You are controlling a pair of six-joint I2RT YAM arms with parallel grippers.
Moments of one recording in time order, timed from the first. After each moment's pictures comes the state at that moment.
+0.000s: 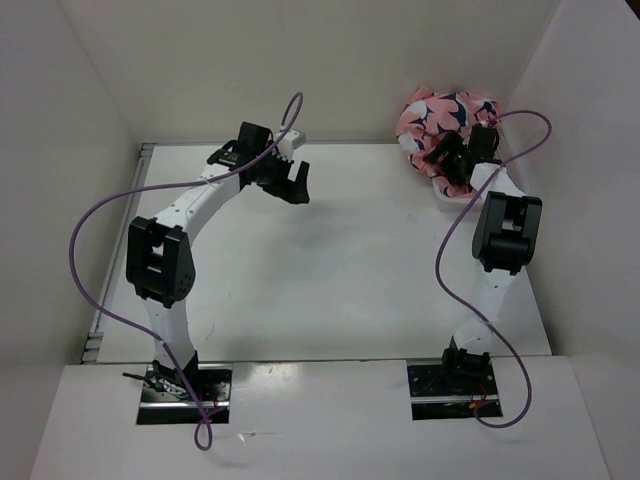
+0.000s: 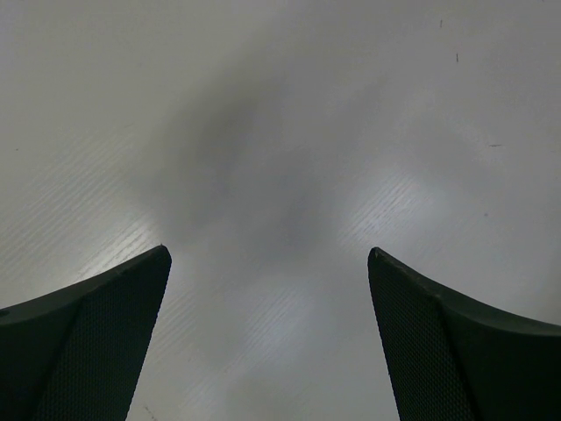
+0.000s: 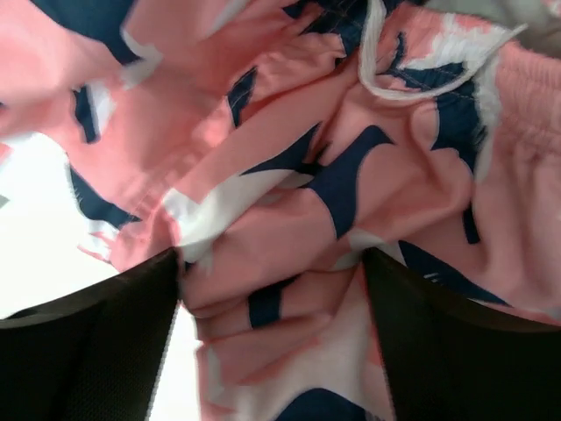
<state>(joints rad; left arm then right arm) -0.32 1.93 1.72 -0.59 0.43 0.07 -0.20 2.18 1.70 -0.17 -0.26 0.51</state>
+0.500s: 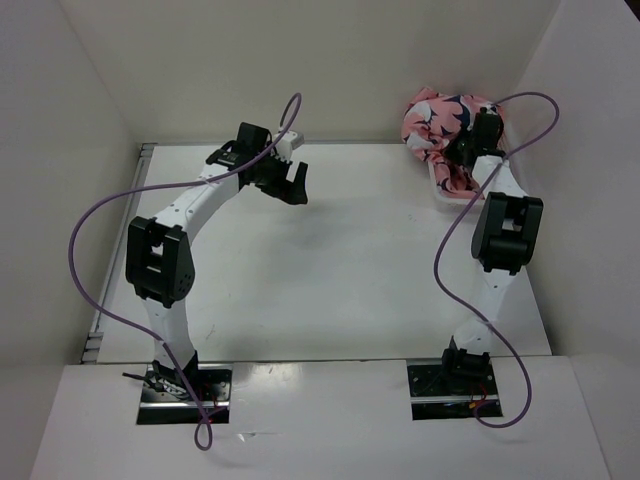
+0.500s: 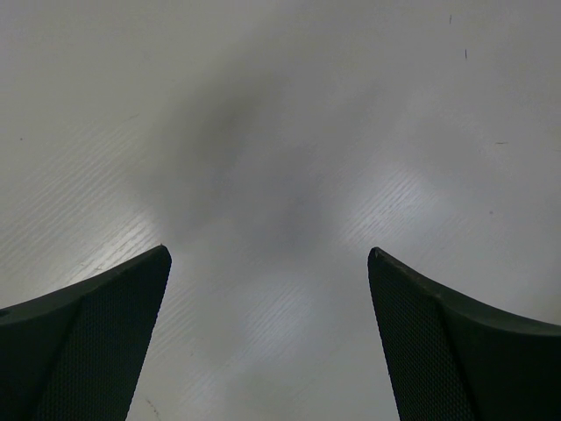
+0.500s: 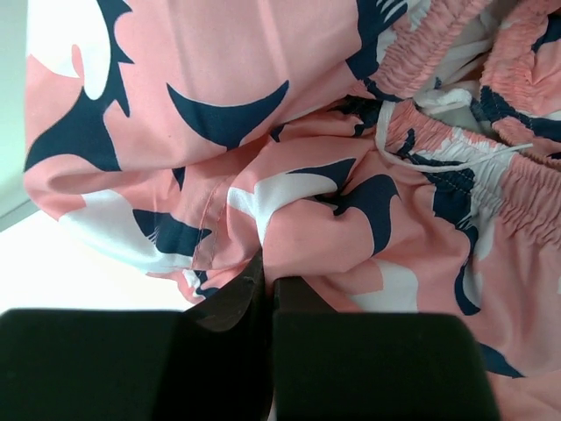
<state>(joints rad) -0.32 1.93 1.71 -0.60 0.43 0.07 -0.19 2.19 1.80 -0.16 -0.18 0.46</state>
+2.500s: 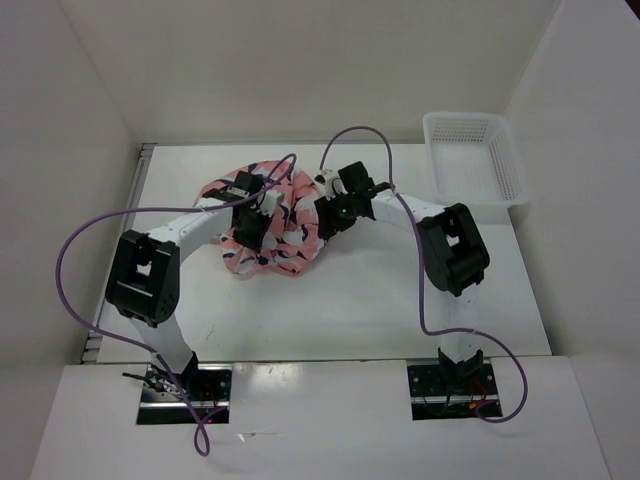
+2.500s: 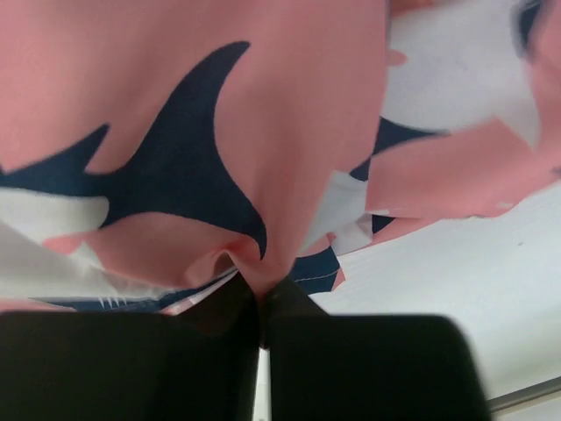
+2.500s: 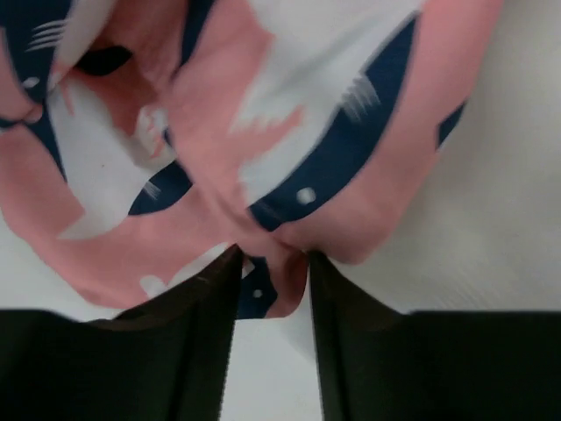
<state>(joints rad) -0.33 1.75 1.25 -0.68 0.10 0.07 0.48 2.03 1.45 -0.34 -0.42 -0.04</state>
